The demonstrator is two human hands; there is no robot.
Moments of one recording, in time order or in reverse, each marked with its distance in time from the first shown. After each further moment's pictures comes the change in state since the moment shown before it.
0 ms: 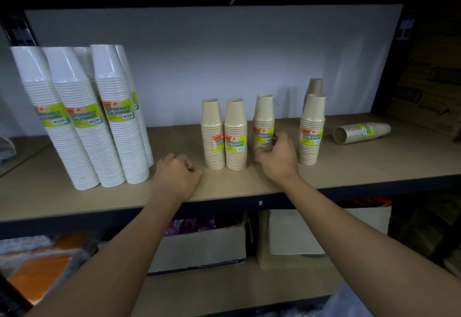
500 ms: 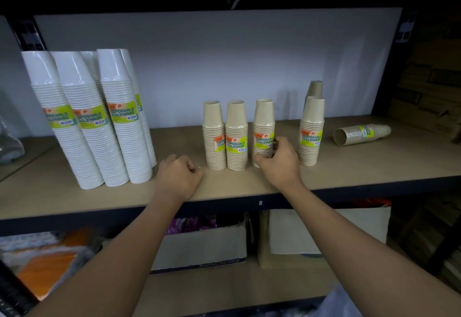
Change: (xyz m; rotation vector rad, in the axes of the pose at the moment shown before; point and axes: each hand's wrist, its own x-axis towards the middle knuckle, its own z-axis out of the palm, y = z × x) left_hand -0.003 0.001 -0.003 -0.011 0.008 0.007; right_hand -0.014 0.004 -0.007 0.041 -0.026 -0.042
